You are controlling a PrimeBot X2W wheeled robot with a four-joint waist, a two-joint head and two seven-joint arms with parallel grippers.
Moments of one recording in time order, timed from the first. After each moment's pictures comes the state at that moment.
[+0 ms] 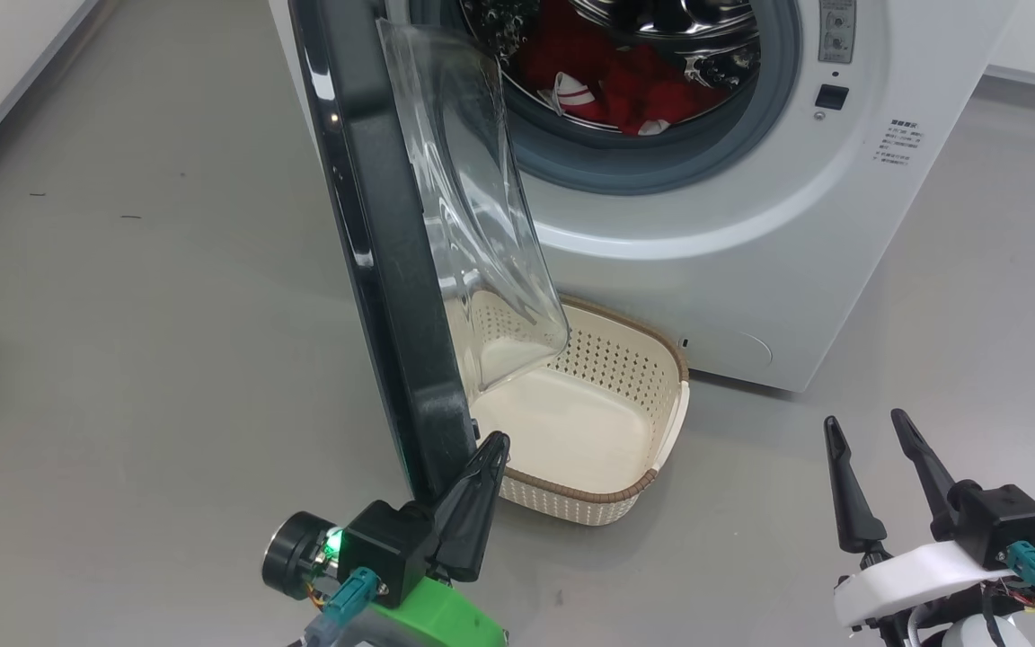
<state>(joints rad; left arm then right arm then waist) -0.08 0.05 -0.60 -0.04 -0.36 0.02 -0.07 0.05 -0.12 0.11 0.17 0.28 0.04 -0.26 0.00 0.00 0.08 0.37</state>
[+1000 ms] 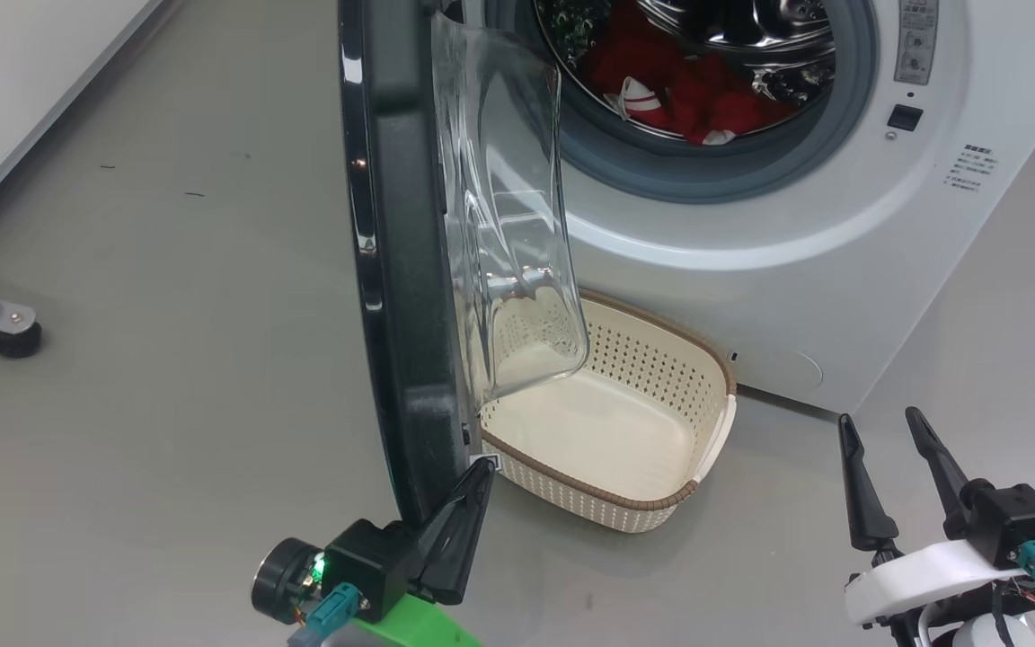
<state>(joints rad) -0.03 0.05 -0.55 0.00 -0.37 0.07 -0.08 0.05 -0.11 0.07 0.17 0.25 0.06 -0.26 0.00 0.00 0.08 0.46</state>
